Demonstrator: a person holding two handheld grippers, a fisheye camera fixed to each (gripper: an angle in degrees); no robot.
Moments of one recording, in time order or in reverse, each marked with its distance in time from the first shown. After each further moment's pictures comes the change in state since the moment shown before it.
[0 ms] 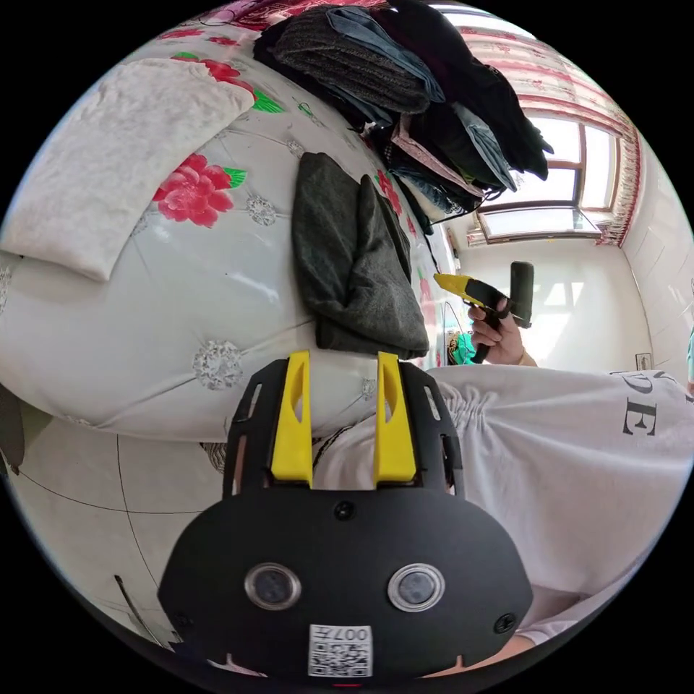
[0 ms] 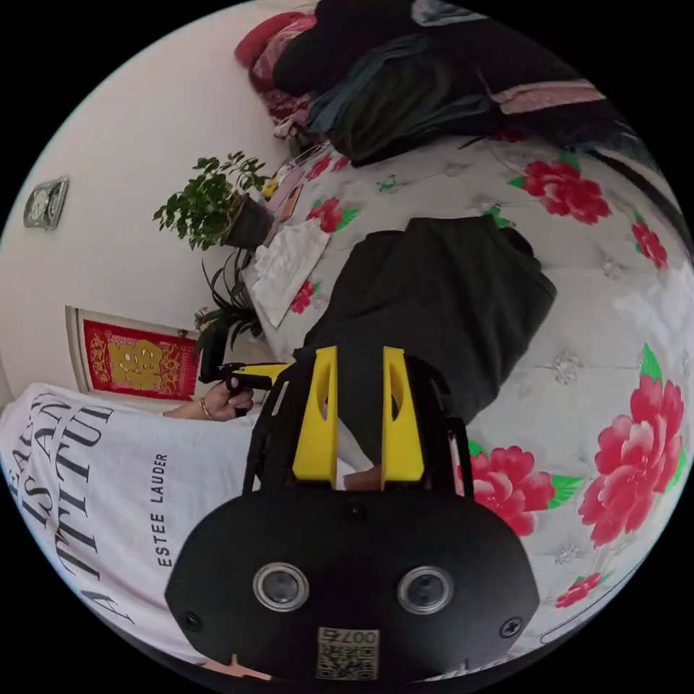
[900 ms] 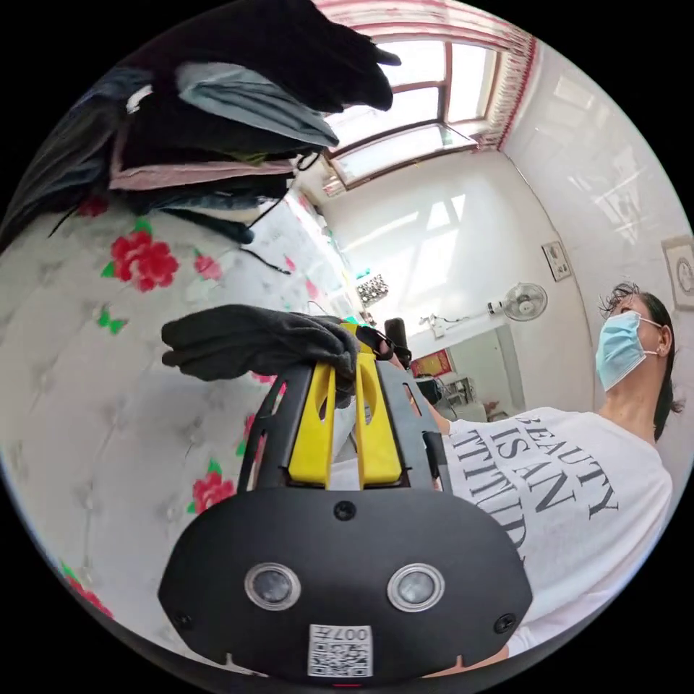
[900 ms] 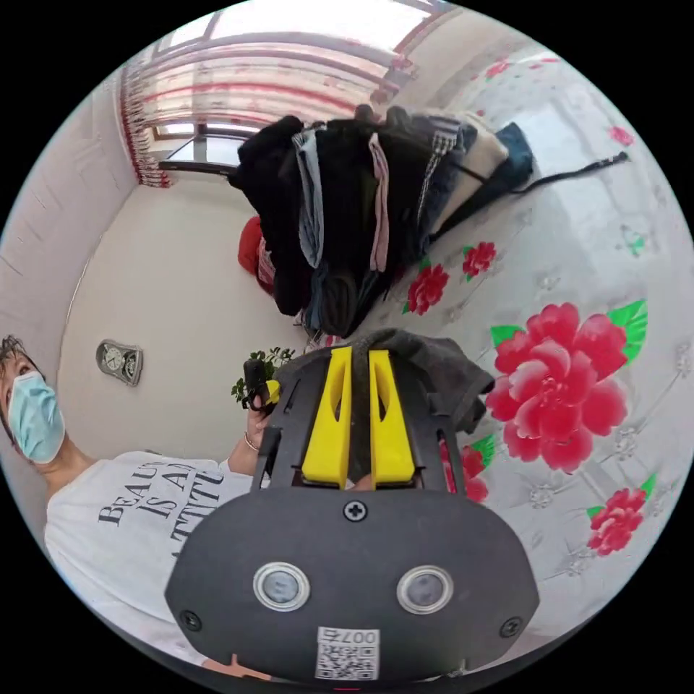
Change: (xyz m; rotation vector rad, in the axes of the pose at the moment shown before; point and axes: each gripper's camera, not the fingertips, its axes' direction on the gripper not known) left arm 0.283 -0.273 0.086 -0.200 0.372 0.518; right arm 0.117 0.165 -0.139 0.656 -0.279 0.266
